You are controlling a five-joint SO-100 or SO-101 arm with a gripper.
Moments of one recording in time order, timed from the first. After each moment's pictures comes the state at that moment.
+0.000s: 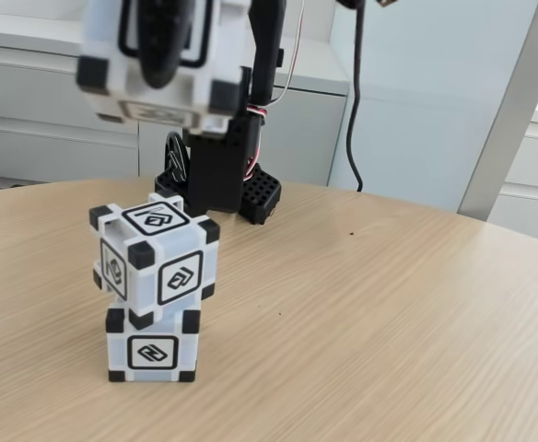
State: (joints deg) arm 31.9 102.2 71.0 98.4 -12.0
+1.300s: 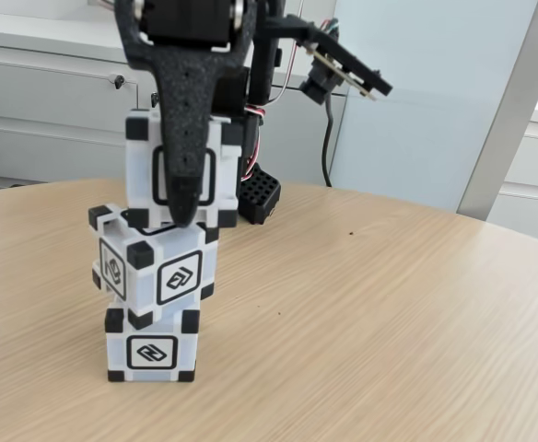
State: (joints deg) arm 33.2 102.2 88.7 98.4 -17.5
